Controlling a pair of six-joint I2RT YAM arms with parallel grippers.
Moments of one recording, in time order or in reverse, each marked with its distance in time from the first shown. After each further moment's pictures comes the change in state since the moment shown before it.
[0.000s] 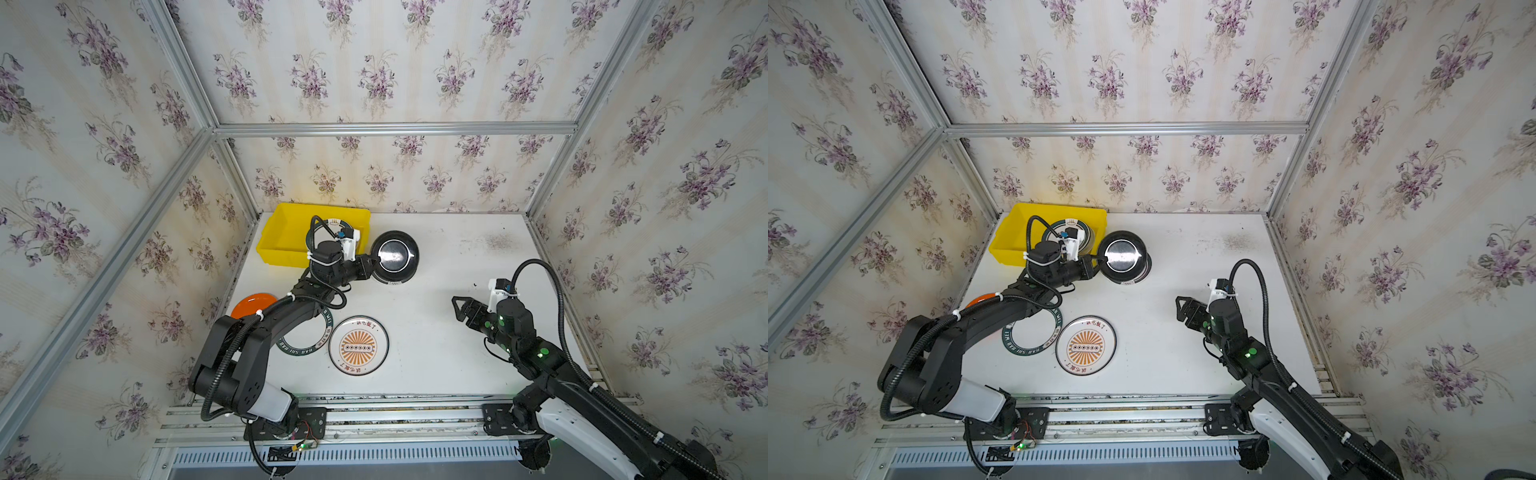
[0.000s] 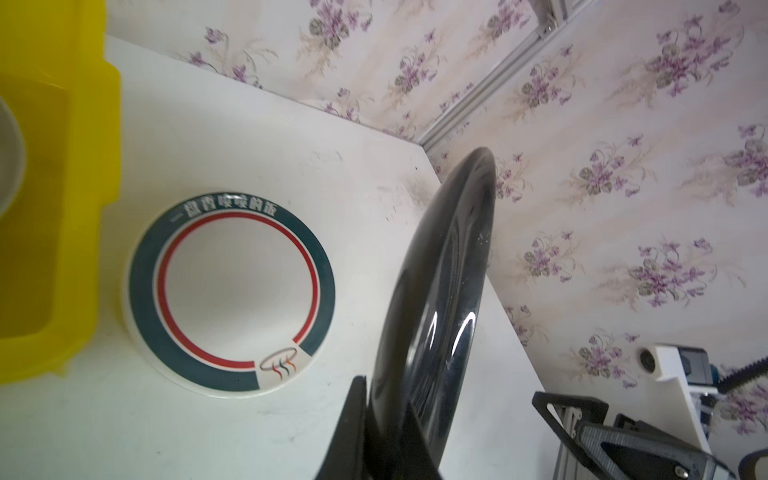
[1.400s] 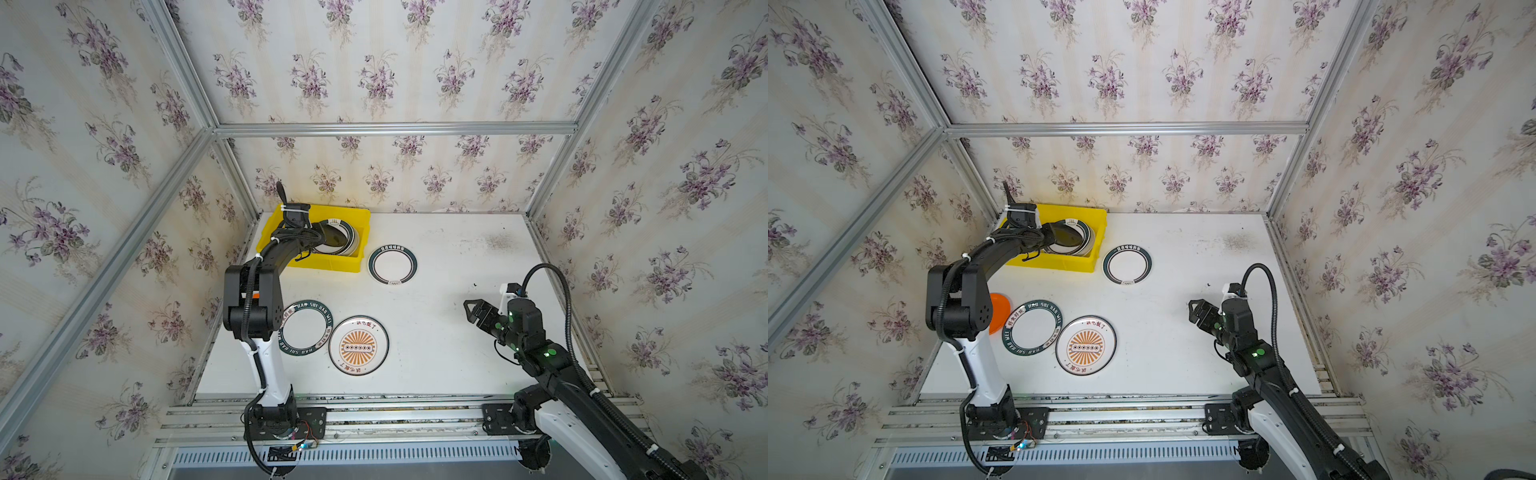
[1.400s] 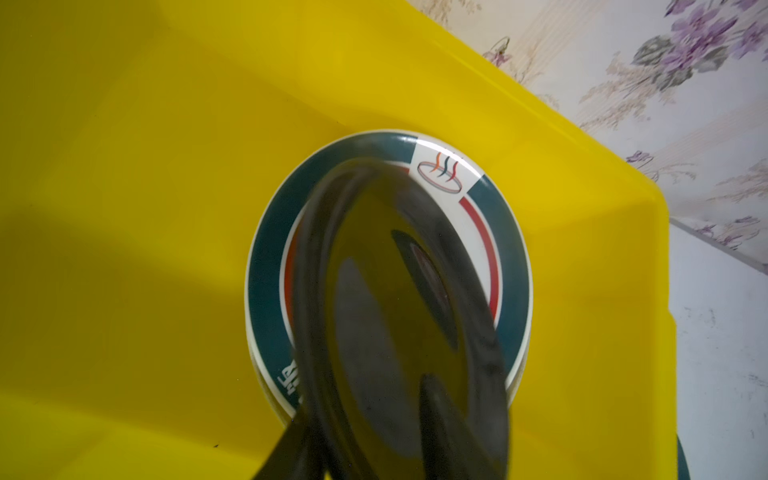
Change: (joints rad) left arm 0.319 0.497 0.681 -0.663 -0.373 0.199; right arm -0.193 -0.050 -0.034 -0.099 -0.103 -0.027
